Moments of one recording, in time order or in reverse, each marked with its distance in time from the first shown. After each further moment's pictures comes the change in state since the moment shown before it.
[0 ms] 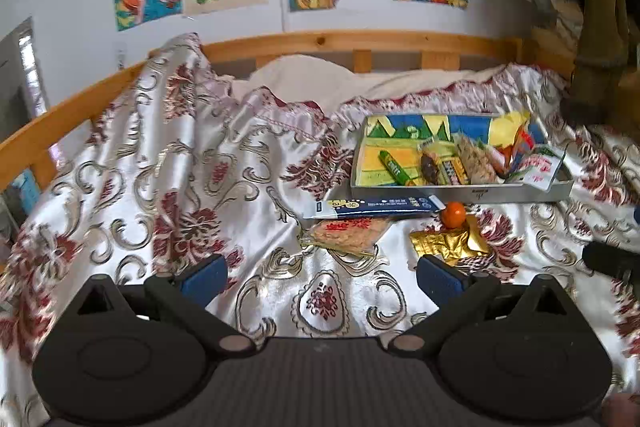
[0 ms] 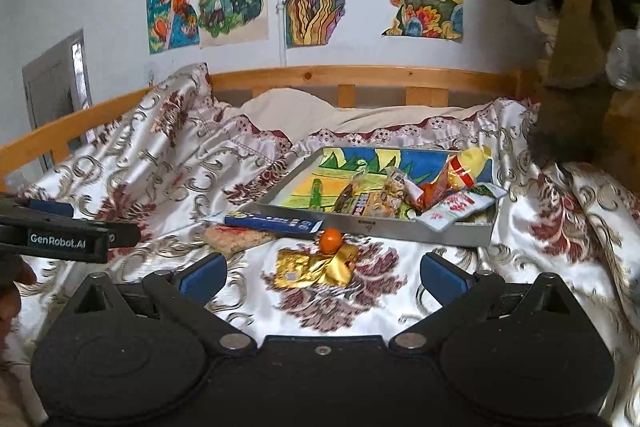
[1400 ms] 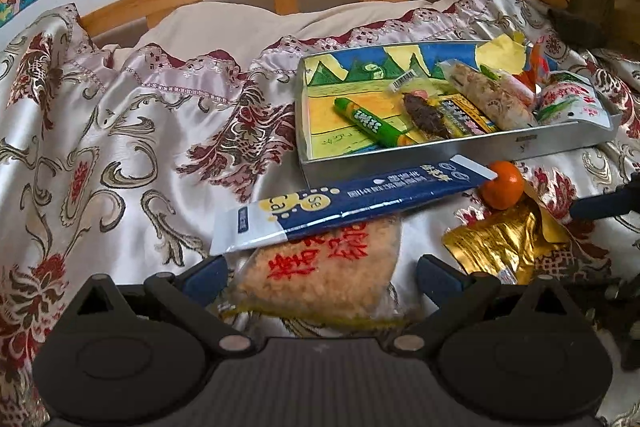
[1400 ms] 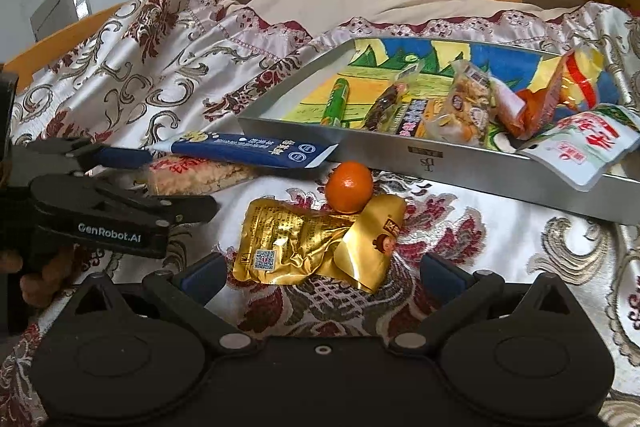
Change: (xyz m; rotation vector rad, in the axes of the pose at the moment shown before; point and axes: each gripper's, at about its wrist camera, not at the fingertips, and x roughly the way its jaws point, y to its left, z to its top) left arm 0.196 -0.010 0.001 0.166 0.067 -0.189; right arm 0.200 -0.012 -0.027 -0.018 0.254 0.160
